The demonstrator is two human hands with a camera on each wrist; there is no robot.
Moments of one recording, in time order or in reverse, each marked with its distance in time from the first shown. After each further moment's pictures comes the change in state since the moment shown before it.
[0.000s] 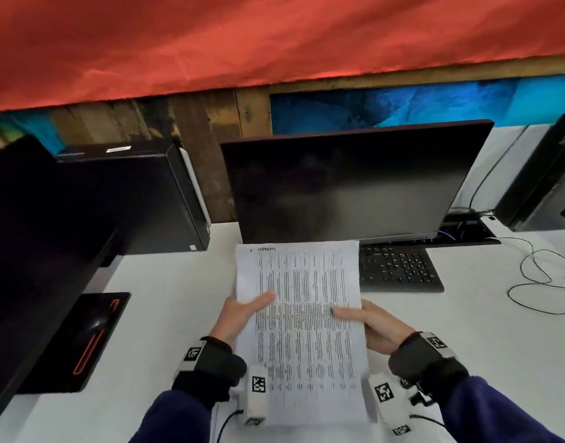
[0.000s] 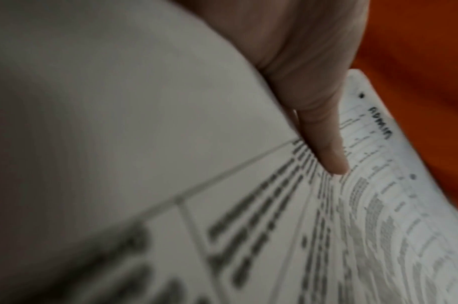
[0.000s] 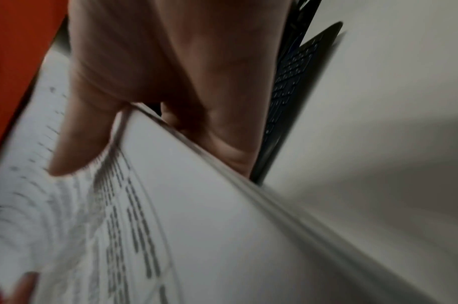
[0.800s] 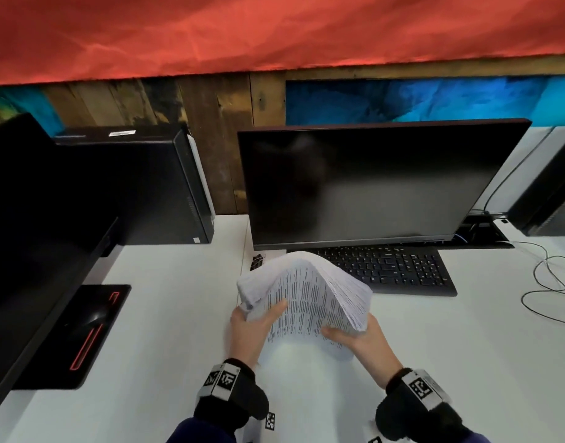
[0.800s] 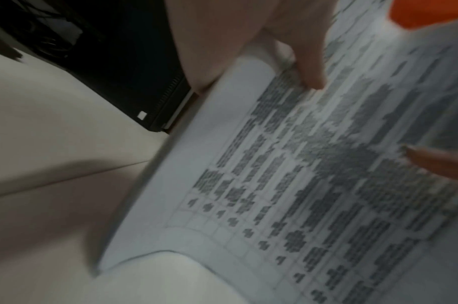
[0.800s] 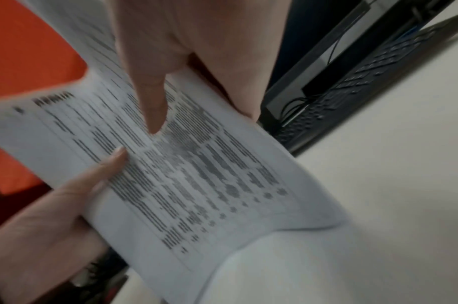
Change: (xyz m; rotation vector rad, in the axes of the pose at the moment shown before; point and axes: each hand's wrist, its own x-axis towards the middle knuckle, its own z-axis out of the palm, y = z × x) left_hand 0.034 -0.064 0.003 -0.277 0.223 0.028; right_hand 0.011 0.036 0.049 -0.309 0.361 -0.422
